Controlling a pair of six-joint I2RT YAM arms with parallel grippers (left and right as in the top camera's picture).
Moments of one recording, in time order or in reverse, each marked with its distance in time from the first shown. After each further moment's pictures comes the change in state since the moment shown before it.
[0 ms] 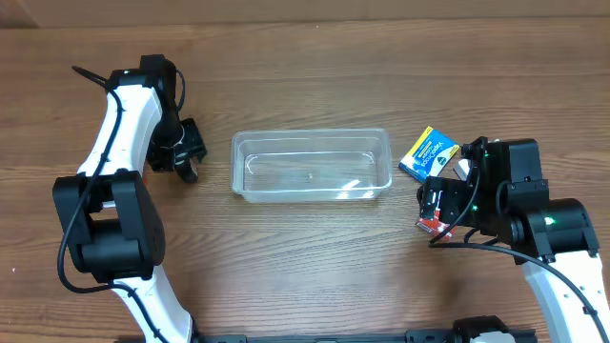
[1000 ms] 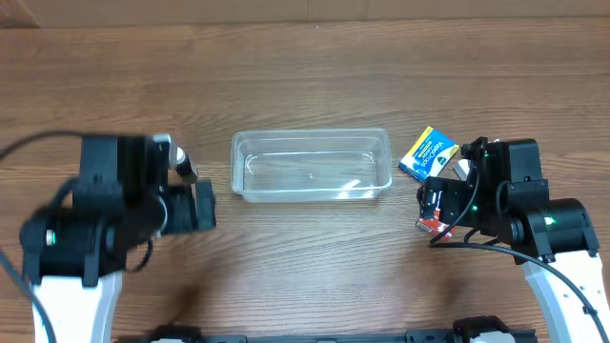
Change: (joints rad) left arm -0.139 -0.913 -0.197 -0.220 0.096 0.151; right arm 0.000 0.000 0.000 -0.004 0.000 0.000
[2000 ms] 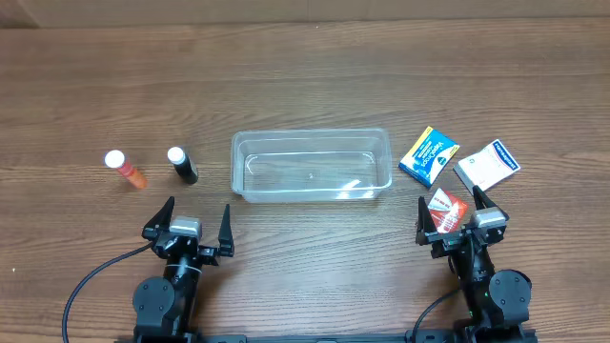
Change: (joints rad) left arm 0.000 -1.106 -1.424 1.376 -0.018 0.223; right arm 0.000 -1.053 -1.036 1.085 0.045 -0.239
